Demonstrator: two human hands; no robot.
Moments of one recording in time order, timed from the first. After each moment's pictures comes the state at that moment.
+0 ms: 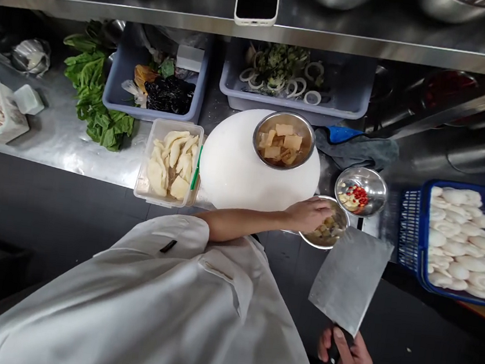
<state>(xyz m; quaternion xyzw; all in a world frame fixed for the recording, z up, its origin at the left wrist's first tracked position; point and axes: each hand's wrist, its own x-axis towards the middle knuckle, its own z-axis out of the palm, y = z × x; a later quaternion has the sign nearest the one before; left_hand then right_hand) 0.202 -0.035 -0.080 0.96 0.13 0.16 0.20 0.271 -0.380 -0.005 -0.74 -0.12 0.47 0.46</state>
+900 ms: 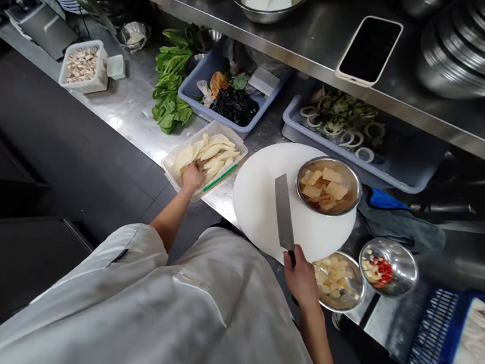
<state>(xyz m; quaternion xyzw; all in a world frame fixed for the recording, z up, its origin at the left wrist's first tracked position) -0.217 0.029 -0.122 0.41 0.89 0.05 0.19 0.215 -0.121 -0.043 -0.66 -0.70 0.26 0.01</state>
